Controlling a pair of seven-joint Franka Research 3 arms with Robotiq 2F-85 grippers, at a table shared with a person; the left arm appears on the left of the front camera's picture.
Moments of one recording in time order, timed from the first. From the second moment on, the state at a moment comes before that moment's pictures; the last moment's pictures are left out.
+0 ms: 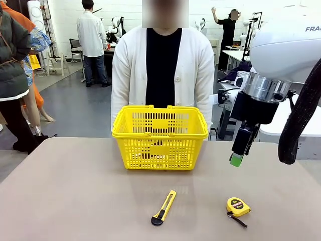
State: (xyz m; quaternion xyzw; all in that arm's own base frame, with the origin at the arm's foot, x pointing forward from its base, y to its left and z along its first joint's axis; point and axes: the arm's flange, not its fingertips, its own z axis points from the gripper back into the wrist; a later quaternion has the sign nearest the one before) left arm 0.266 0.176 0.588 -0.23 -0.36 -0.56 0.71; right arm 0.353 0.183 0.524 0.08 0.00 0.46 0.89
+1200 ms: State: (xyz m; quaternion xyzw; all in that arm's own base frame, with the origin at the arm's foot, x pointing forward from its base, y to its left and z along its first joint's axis) left arm 0.266 0.176 0.588 -0.23 -0.36 -0.56 0.71; right arm 0.298 0.036 0.611 0.25 -0.17 0.56 0.77
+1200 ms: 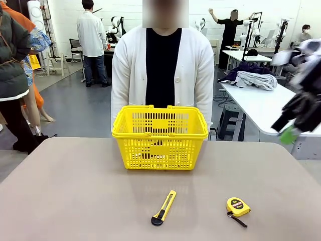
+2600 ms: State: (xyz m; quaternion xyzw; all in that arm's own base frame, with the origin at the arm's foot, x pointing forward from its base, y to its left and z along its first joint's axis) left arm 0.266 0.176 0.588 -0.23 -0.36 -0.56 0.71; right arm 0.179 -0.177 0.532 0.29 -0.40 0.44 0.75
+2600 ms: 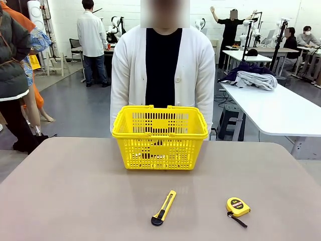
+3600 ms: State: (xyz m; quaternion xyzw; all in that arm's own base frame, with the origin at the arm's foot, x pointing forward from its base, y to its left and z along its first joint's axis) left arm 0.266 0.176 0.588 -0.23 -0.36 -0.56 0.71; right arm 0.179 -0.174 0.535 0.28 -0.40 0.44 0.75
